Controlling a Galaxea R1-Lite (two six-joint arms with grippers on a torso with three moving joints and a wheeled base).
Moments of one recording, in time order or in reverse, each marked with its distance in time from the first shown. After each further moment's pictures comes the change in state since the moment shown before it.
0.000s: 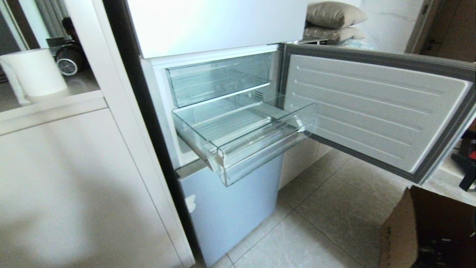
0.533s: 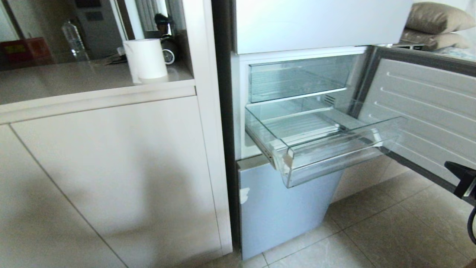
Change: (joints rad) left arm 0.000 0.000 0.000 0.000 0.000 0.000; right arm 0.001 0.017 0.038 0.001 0.005 -0.001
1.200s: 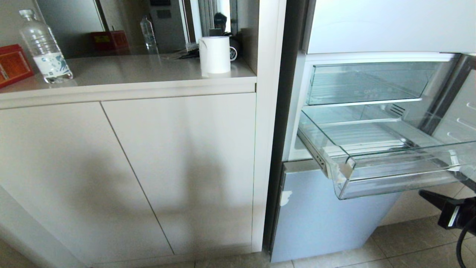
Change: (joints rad) left arm 0.001 0.000 0.000 0.000 0.000 0.000; right arm 0.046 0.050 0.127 0.016 0.145 -0.036
